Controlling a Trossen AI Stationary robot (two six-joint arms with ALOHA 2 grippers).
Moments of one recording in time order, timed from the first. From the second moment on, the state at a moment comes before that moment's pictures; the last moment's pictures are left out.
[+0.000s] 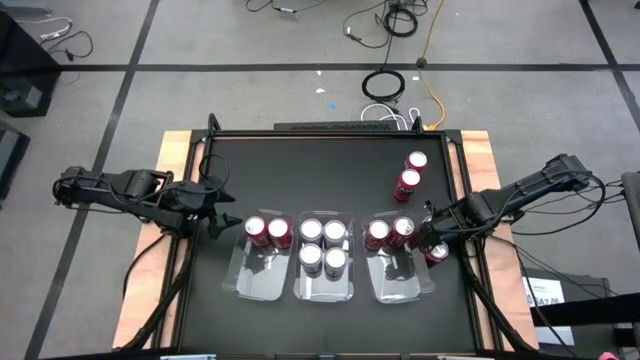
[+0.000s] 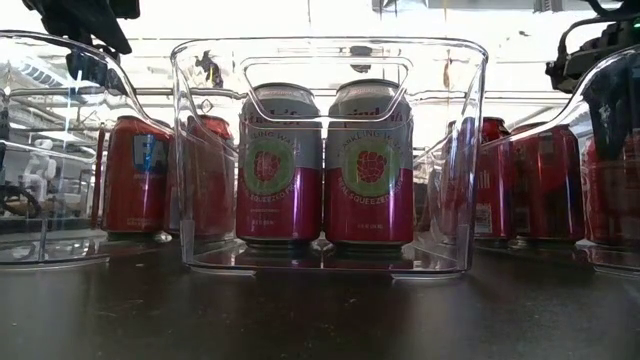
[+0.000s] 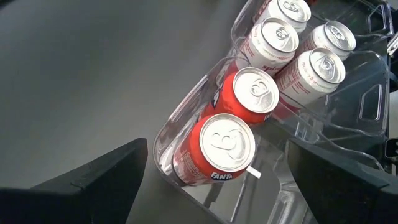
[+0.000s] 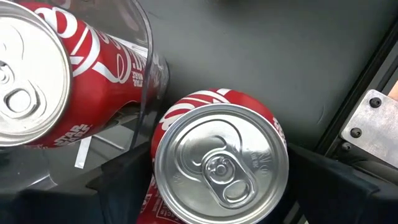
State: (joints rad) left arm -0.16 0.65 0.79 -0.92 -0.20 -0.62; right arm 0.38 0.98 0.76 -1.28 0.21 1.48
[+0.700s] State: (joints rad) left arm -0.16 0.65 0.79 -0.92 -0.20 -0.62; right arm 0.38 0.94 0.78 -1.30 0.23 1.47
